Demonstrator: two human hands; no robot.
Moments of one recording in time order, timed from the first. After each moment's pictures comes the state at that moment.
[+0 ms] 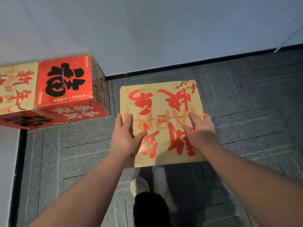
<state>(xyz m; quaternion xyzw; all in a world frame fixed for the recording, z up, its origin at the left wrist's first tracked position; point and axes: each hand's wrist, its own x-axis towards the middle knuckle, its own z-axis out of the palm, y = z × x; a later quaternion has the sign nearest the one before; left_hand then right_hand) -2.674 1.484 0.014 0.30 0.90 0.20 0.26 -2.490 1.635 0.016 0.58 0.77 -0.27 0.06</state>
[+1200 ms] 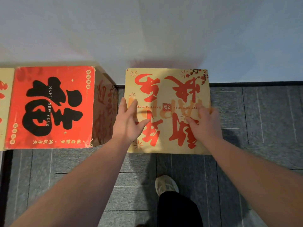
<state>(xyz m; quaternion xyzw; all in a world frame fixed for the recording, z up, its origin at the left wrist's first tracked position) -2.961 1.698 -0.136 0.27 0.91 0.19 0.26 -2.791 1.864 -0.130 0.53 0.79 -0.28 0.11</state>
